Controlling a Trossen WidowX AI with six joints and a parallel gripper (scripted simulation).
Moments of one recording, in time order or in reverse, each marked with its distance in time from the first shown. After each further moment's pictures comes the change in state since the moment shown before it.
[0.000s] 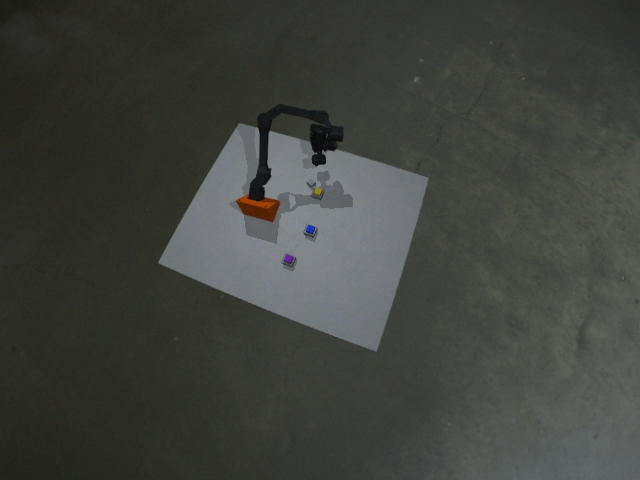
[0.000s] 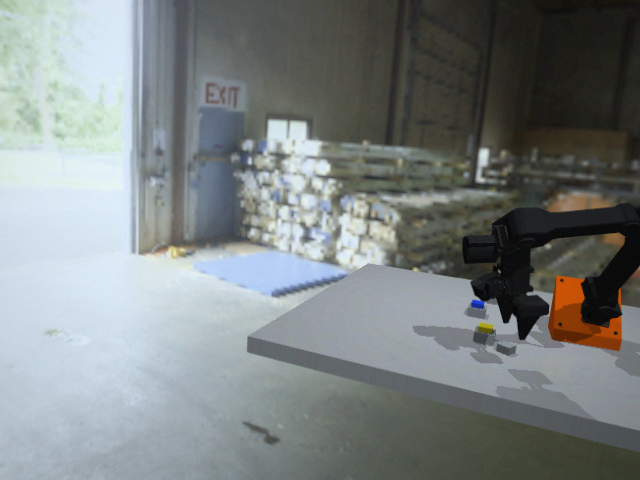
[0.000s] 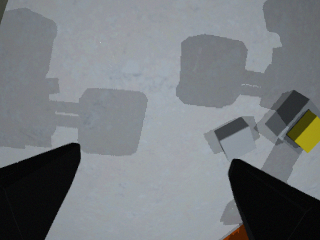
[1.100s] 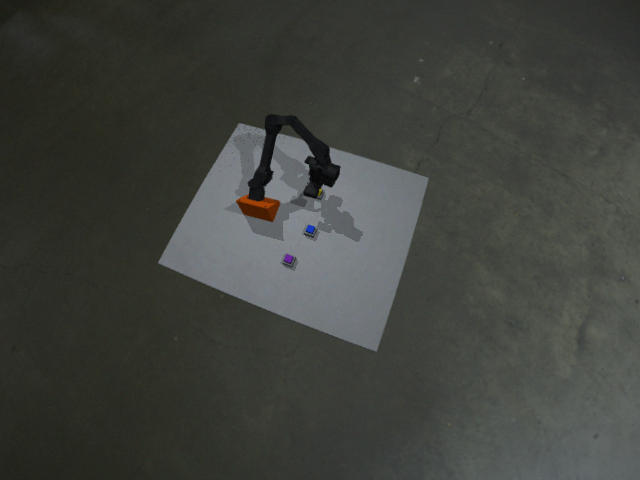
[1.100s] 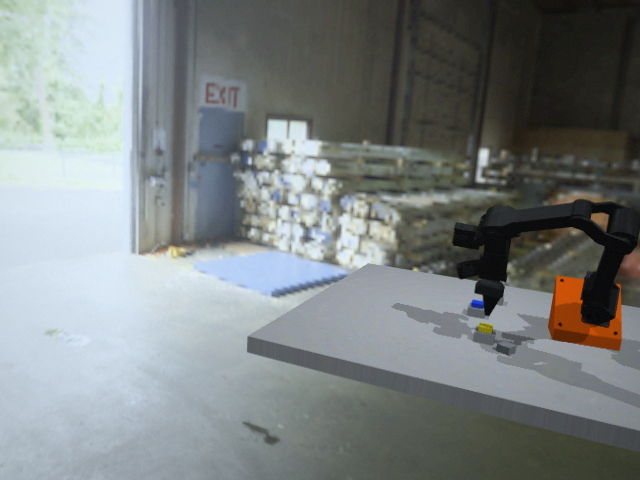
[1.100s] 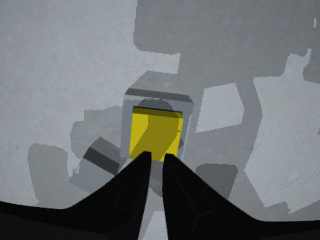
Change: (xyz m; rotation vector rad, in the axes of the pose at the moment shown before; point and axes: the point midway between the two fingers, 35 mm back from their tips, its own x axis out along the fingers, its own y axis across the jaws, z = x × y) arm 0.030 -0.159 -0.006 0.445 -0.135 0.077
